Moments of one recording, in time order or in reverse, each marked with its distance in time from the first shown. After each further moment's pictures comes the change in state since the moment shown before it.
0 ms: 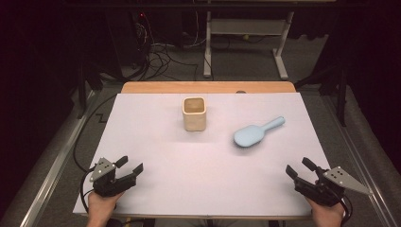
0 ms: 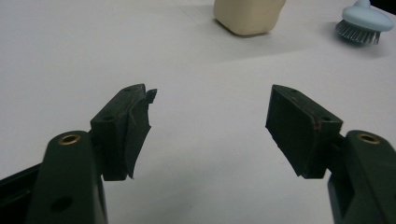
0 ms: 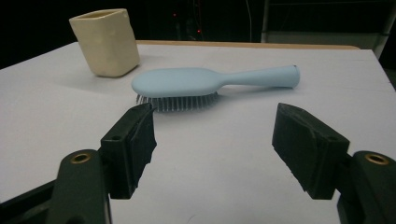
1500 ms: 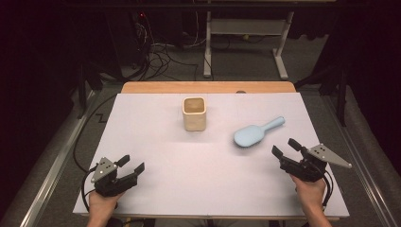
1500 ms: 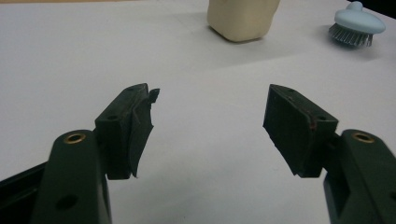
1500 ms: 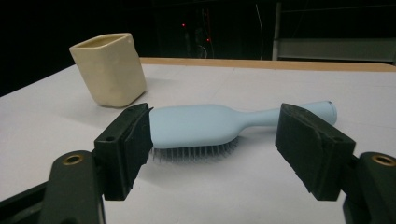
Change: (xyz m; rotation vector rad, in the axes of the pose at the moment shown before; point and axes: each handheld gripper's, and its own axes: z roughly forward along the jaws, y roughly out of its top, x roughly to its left) left arm -0.004 0.002 0.001 -0.013 -0.002 0.029; right arm 0.005 0.032 0.055 -0.026 0.044 0.025
